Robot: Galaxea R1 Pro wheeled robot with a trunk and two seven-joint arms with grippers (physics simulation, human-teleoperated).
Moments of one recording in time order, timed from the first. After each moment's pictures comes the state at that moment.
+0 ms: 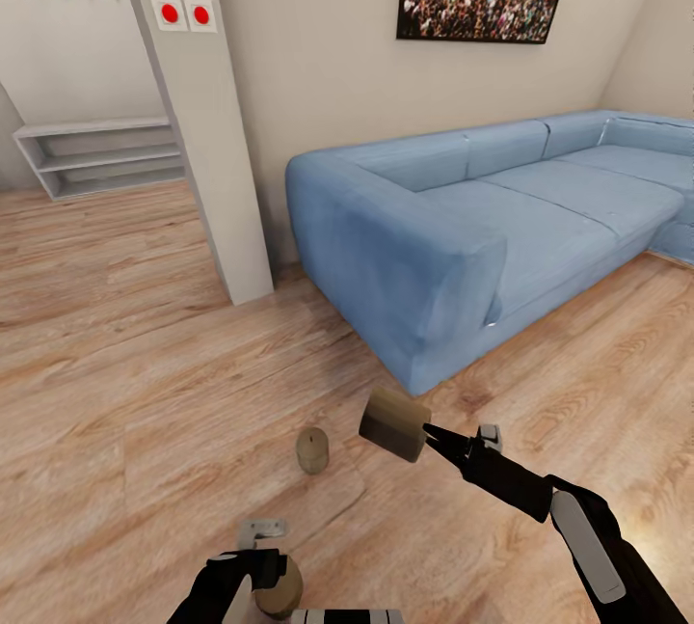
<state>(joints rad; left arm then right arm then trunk) -0.27 -0.10 -0.11 -0.88 0.13 0.53 0.19 -0.32 -0.17 -0.08 -1.18 -0.80 0.81 0.87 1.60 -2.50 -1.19</state>
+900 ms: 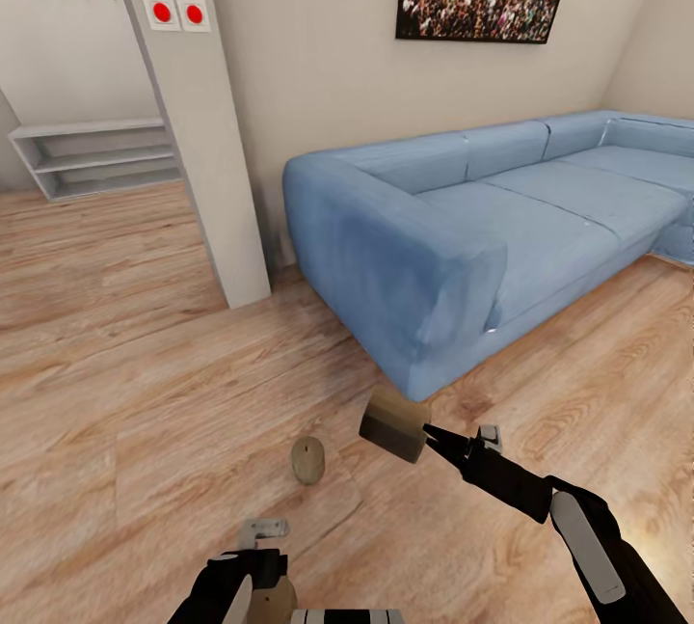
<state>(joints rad) -0.27 -0.10 -0.11 -0.88 0.13 0.53 0.19 -0.32 -0.17 -0.08 -1.18 -0.80 0.81 0.86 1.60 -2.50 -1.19</state>
